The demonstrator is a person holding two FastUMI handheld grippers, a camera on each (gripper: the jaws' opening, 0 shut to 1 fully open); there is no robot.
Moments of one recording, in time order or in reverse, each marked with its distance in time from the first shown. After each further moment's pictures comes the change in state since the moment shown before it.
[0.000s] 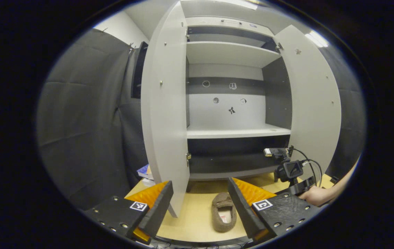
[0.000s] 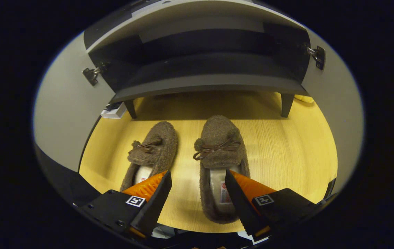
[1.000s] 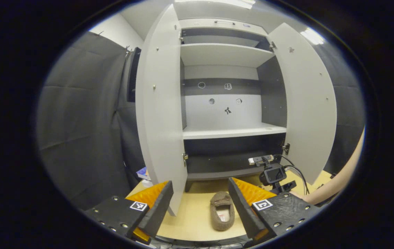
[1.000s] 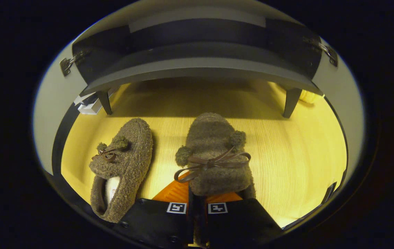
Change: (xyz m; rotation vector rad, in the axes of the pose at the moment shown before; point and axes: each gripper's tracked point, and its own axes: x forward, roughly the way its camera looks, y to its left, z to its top) left arm -0.020 -0.020 0.011 0.041 -0.033 -0.027; right arm 0.042 -0.021 0.012 0.001 0.018 -0.058
